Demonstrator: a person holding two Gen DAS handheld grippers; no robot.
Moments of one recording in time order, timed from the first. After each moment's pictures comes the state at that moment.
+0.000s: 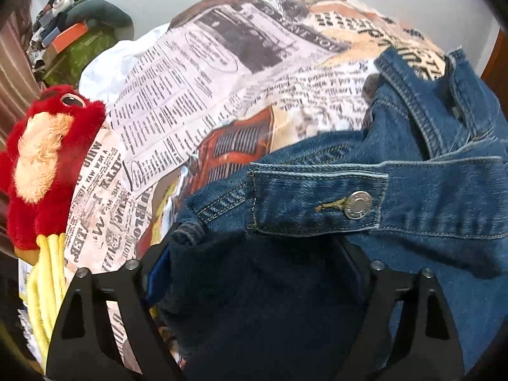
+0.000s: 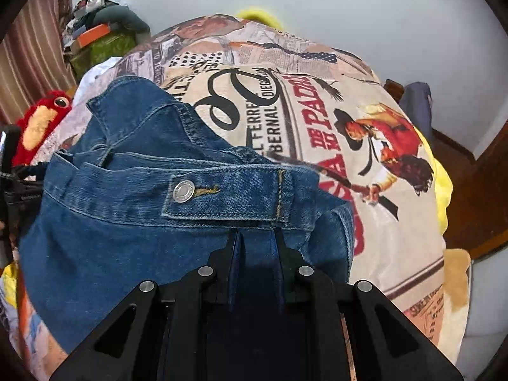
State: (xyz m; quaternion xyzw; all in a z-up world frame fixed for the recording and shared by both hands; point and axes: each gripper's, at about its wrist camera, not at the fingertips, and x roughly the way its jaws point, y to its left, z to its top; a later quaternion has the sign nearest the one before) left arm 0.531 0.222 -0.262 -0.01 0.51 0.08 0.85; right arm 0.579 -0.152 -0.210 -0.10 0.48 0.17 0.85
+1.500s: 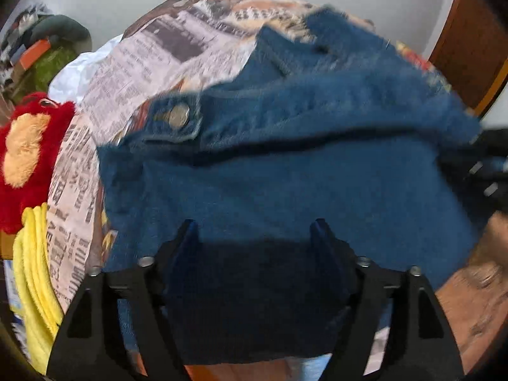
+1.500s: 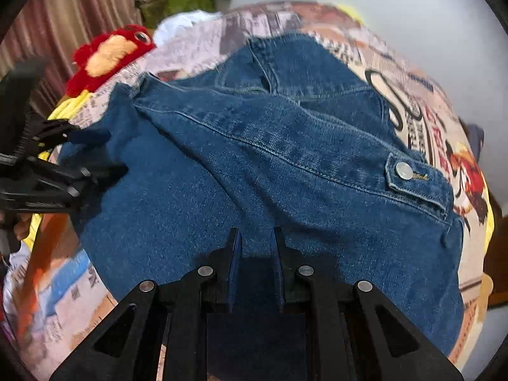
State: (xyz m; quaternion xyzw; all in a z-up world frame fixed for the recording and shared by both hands) left arm 0.450 0.162 -0.240 0.01 0.52 -0.01 0.85; right arm 0.490 -0.042 -0.213 -0.19 0.48 0.30 0.80
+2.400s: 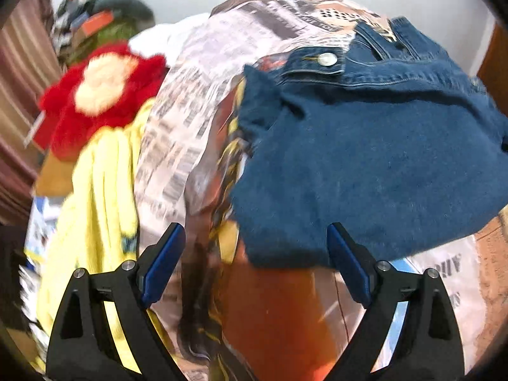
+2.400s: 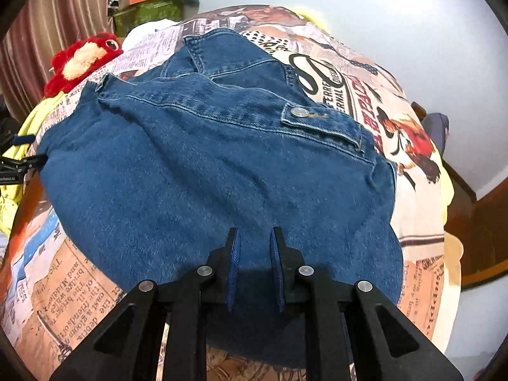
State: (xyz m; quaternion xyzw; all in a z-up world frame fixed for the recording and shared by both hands) left arm 0.355 0.245 -0.238 -0.03 0.51 0.10 0.85; right arm 0.479 -0.126 -0.203 -0.19 0.47 0.22 0.83
